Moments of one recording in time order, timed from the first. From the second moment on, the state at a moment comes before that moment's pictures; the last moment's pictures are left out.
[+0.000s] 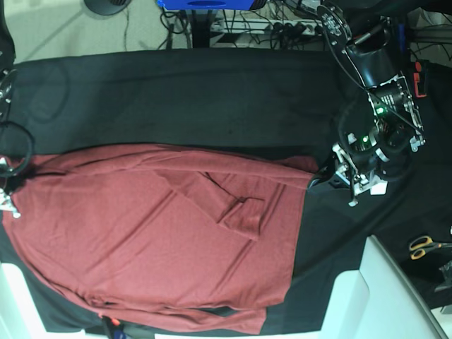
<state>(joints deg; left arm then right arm) -9.4 -7.8 -35.7 62.1 -64.1 -0.7 69.2 27.9 25.4 27.6 30.5 29.4 0.8 -46.1</state>
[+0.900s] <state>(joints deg) -8.7 -7.9 -34.0 70.1 -64.6 -8.3 65.4 24.0 23.6 40.9 39.0 30.0 15.7 -41.9</state>
